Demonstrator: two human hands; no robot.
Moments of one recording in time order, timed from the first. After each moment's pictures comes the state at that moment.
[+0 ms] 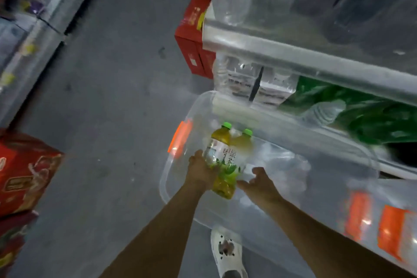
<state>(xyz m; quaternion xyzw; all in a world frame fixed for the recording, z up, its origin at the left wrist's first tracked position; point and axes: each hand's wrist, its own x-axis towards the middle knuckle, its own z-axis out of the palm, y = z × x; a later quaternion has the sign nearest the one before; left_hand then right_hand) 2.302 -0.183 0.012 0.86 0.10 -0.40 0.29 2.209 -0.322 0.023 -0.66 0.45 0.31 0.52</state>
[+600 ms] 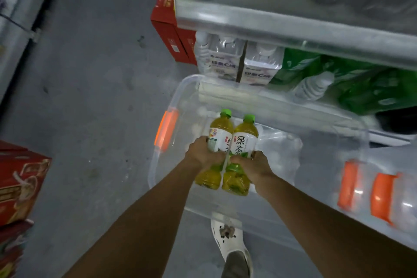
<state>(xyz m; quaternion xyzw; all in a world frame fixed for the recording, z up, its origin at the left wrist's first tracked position) 2.313 -0.207 0.021 0.83 0.04 -0.48 0.27 2.211 -0.322 0.000 -0.52 0.56 0.20 0.62</state>
